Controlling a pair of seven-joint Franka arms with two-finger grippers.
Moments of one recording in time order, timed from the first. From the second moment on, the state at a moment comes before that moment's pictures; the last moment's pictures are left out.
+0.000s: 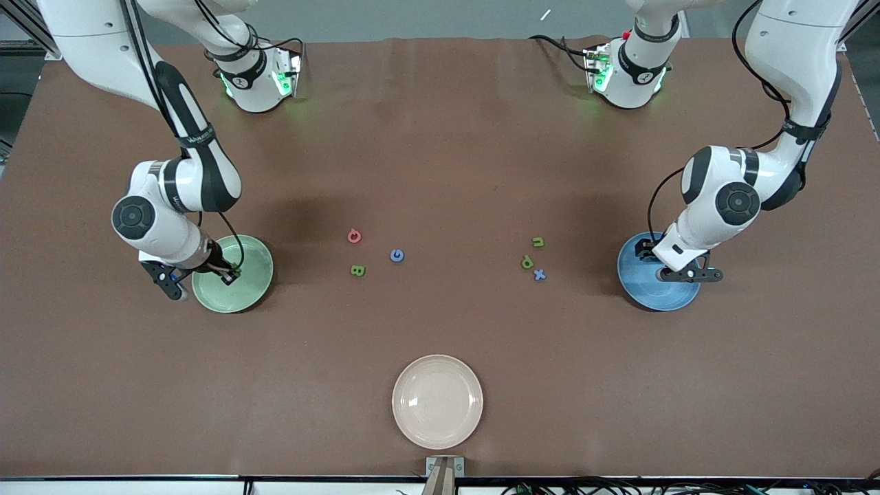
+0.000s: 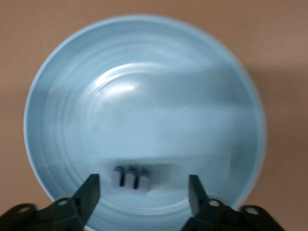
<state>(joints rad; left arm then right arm) 0.16 0.34 -0.23 -2.22 0.24 2.48 -0.18 0.13 0.37 -0.09 -2.18 0.00 2.52 0.82</state>
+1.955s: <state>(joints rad) -0.08 0.70 -0.43 -1.85 0.35 2.44 -0.87 0.23 0.37 -0.05 -1.94 0.13 2.13 0.97</state>
